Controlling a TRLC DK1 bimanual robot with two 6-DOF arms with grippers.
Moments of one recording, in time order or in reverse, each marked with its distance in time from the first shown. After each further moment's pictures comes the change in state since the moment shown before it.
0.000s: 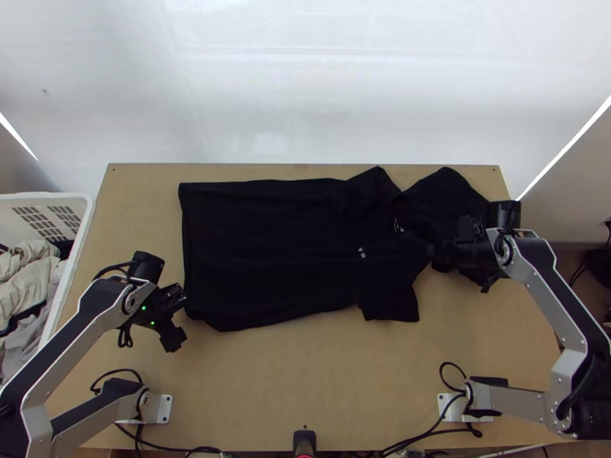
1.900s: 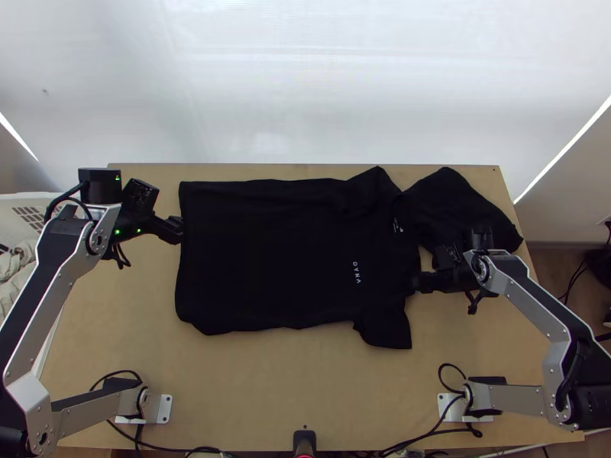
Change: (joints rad) left arm 0.089 0.157 0.570 0.233 -0.005 -0.377; right arm 0.063 0.051 -0.195 0.035 -0.004 -0.101
